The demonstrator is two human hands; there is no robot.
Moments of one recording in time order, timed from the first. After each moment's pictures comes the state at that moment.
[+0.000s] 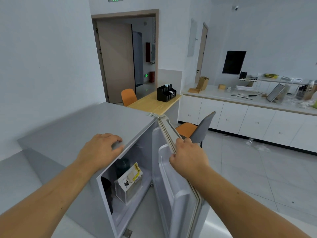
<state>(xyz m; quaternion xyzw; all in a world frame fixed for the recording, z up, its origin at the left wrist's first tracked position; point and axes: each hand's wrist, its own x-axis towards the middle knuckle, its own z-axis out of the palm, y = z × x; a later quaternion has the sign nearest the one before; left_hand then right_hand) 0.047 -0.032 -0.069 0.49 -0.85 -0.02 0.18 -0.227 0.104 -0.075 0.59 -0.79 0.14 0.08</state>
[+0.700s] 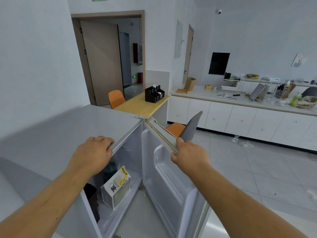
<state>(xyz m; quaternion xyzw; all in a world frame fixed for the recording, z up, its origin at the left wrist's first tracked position) 0.013 -0.030 -0.075 0.49 -0.85 0.06 0.15 -0.283 0.116 -0.081 0.55 -0.82 0.11 0.09</state>
